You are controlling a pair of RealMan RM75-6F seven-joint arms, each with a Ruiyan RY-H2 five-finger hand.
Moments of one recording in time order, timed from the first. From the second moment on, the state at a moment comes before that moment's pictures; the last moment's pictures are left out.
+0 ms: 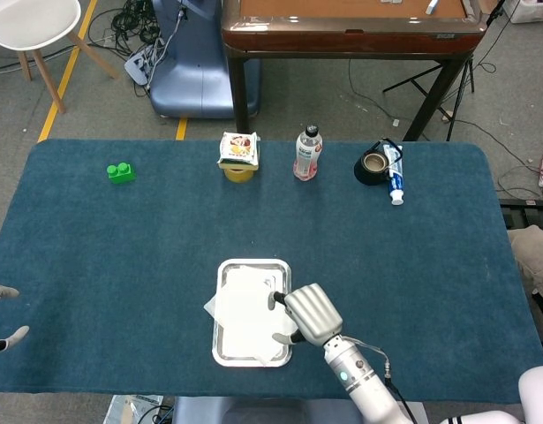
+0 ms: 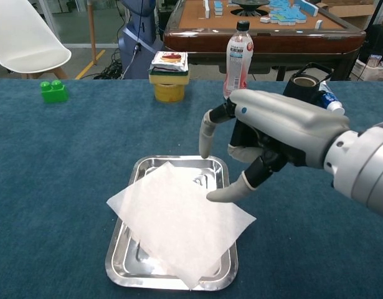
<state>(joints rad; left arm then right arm) -0.02 -1.05 -0.07 -1.61 1.47 1.57 -0.01 0.57 -1.62 0.07 -2.02 -1.18 1.23 -0.67</state>
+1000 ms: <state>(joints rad) -0.02 -1.04 -0.08 -1.61 1.47 1.57 -0.02 0.80 -1.68 0.19 -1.60 -1.06 1.00 -0.71</state>
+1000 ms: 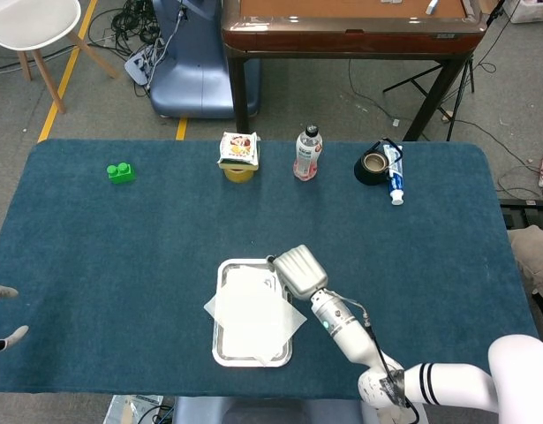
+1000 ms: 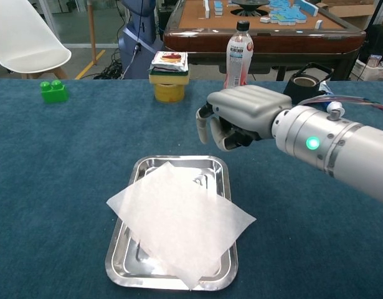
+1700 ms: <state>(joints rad) -0.02 -1.04 -0.08 -1.61 1.46 1.57 -0.04 0.91 -1.81 0.16 -1.40 -1.09 0.88 -0.66</state>
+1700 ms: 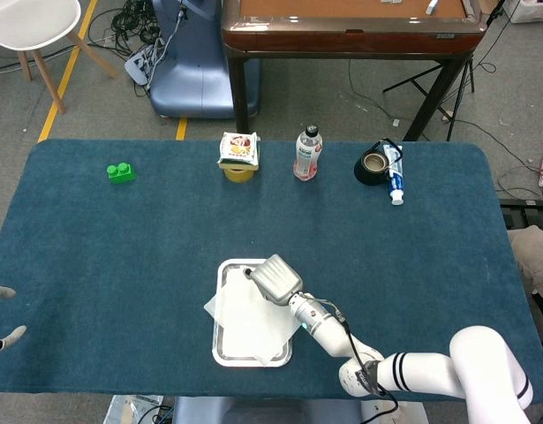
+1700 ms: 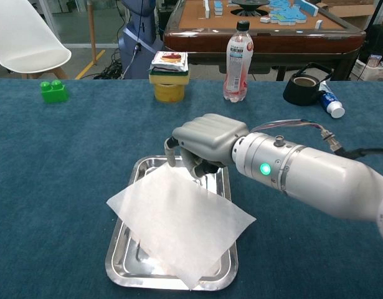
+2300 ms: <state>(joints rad) -0.01 -1.02 -0.08 -1.61 1.47 1.58 -0.06 0.95 -1.92 0.16 -1.25 -1.07 0.84 -0.64</state>
